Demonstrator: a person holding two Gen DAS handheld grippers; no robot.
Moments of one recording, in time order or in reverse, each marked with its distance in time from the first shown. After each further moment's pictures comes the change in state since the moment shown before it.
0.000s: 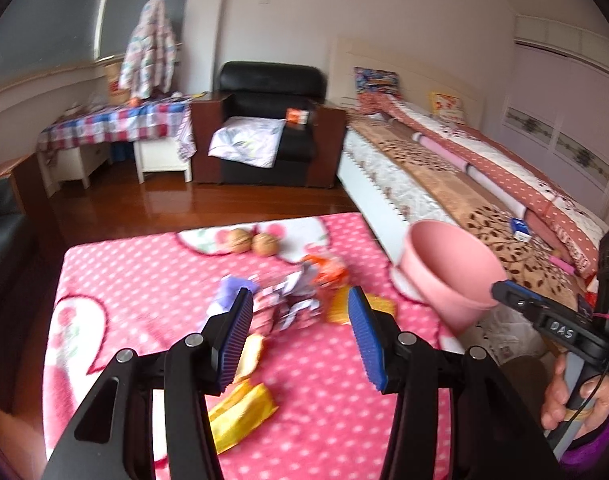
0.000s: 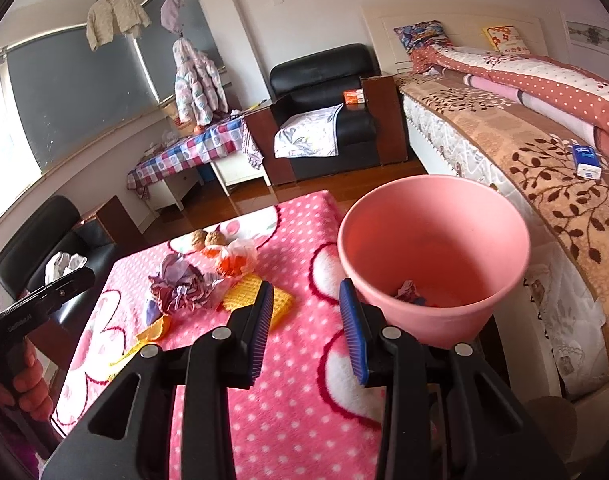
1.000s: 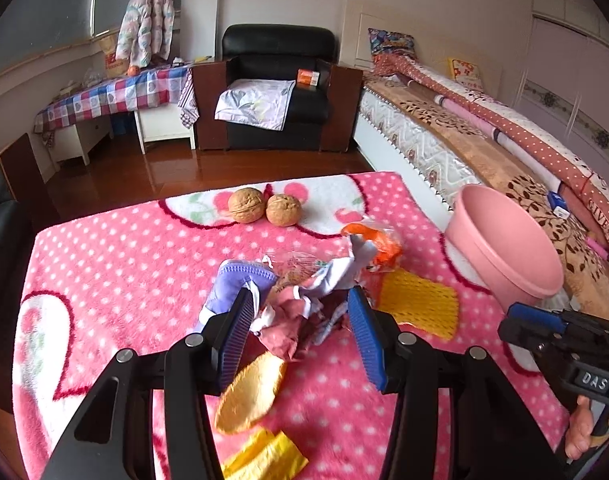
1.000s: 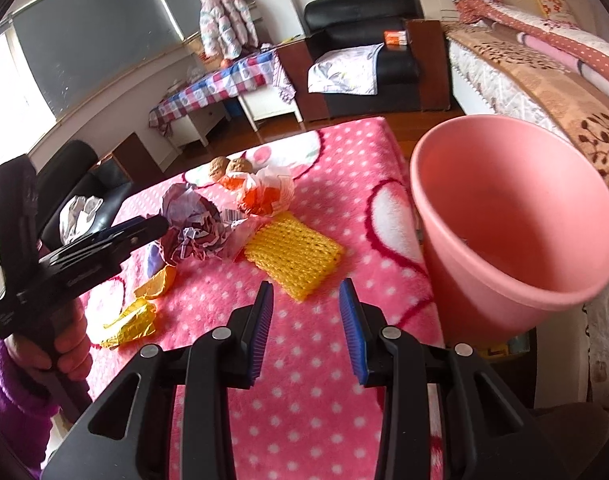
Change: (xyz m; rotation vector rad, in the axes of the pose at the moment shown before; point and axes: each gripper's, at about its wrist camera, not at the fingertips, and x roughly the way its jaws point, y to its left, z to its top) left arm 0.113 0.011 -0.001 0.016 0.133 0.031; right arm 0.079 0.029 -0.013 -0.074 0.239 0.101
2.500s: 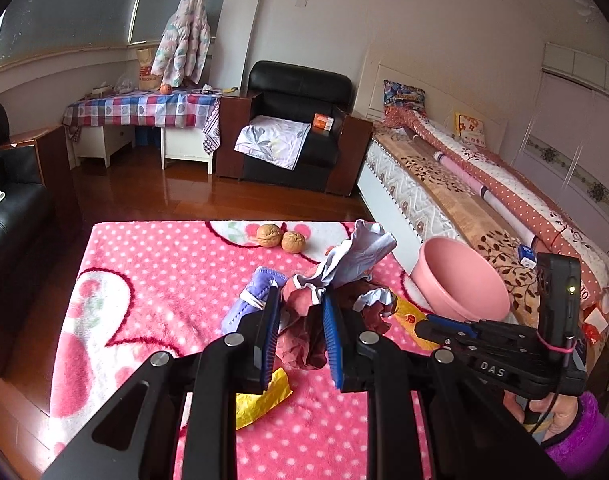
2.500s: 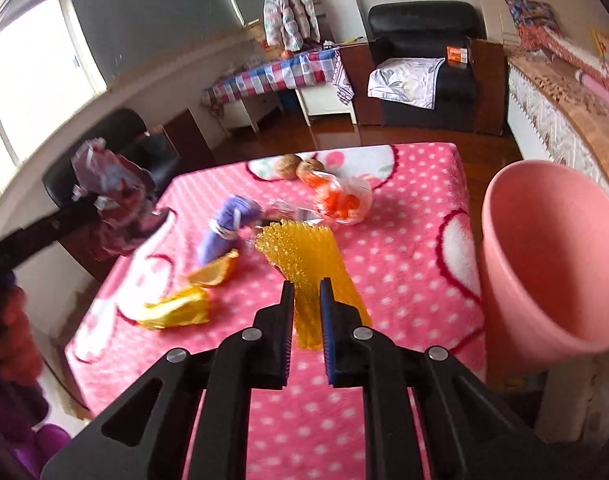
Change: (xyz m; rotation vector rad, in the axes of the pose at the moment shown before) left arm -0.141 0.004 -0.025 -0.127 -0.156 -0.004; right arm -0.015 0.042 0.010 -0.139 0.005 0.144
